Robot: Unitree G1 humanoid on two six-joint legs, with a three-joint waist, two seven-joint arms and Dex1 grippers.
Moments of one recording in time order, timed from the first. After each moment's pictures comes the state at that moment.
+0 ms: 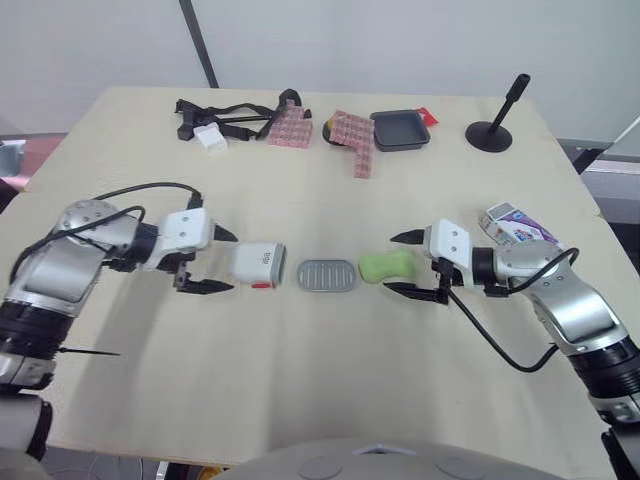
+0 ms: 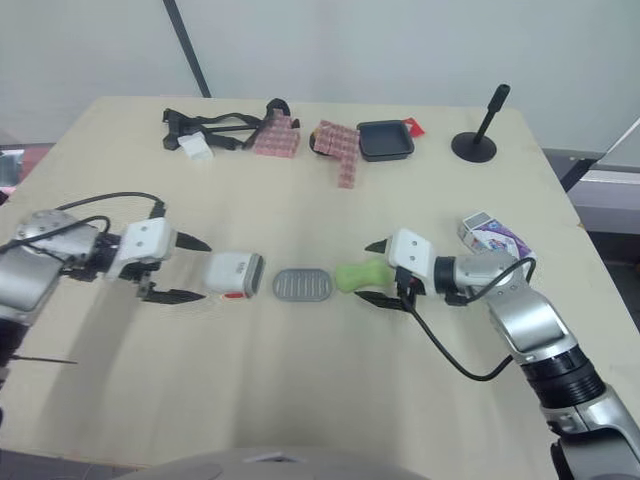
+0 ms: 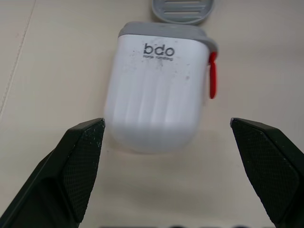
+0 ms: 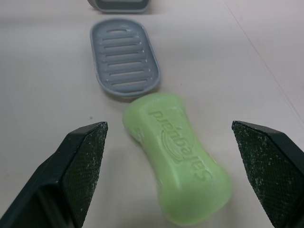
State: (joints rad) left arm -0.36 0.98 -0.09 0.03 -0.23 0.13 -1.40; right arm -0.31 -0.71 0.21 -0.22 0.22 0.33 1.02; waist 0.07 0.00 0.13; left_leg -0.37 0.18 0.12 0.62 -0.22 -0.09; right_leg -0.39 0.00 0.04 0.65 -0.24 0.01
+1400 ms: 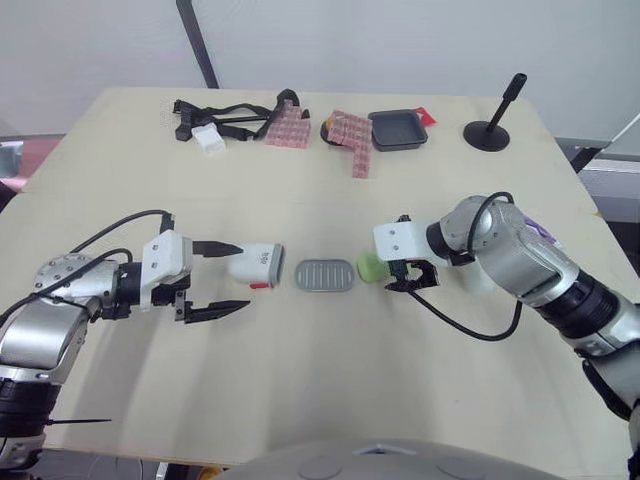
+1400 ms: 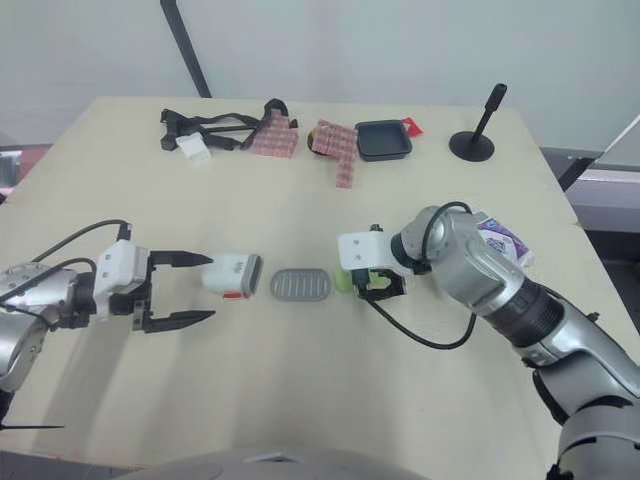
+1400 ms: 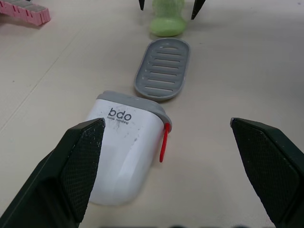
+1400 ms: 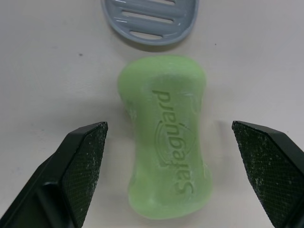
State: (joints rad) left arm -0.02 0.83 0.14 -0.16 -0.43 0.09 -1.26; right arm -0.73 -0.70 0.63 -0.22 -0.17 0.61 1.21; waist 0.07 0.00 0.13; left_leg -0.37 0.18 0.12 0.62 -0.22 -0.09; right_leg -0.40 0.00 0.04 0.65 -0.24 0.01
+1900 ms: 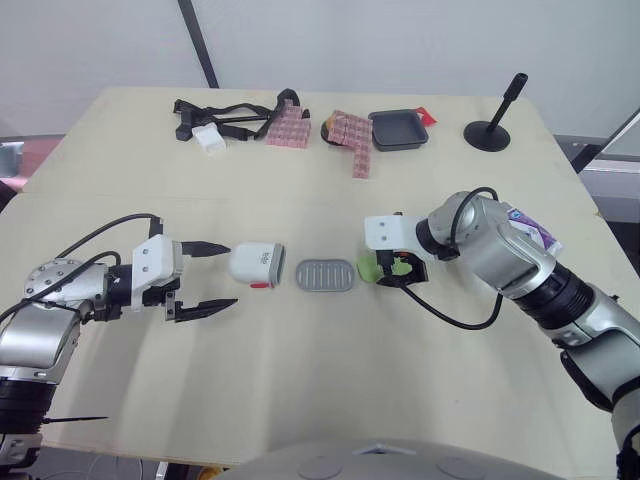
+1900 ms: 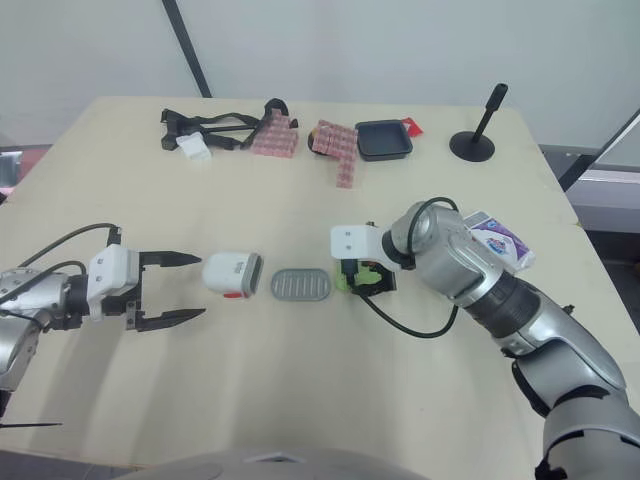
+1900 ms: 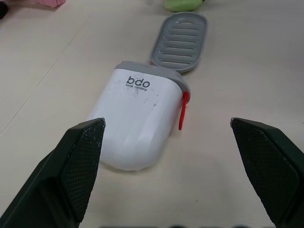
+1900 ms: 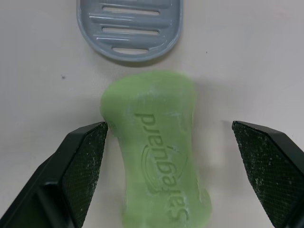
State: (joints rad) left arm -0.03 0.84 0.14 -0.05 -0.38 -0.04 -1.27; right arm -0.76 -0.63 0.64 -0.16 -0.17 0.69 1.22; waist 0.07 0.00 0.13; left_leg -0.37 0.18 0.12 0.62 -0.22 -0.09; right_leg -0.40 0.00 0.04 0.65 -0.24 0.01
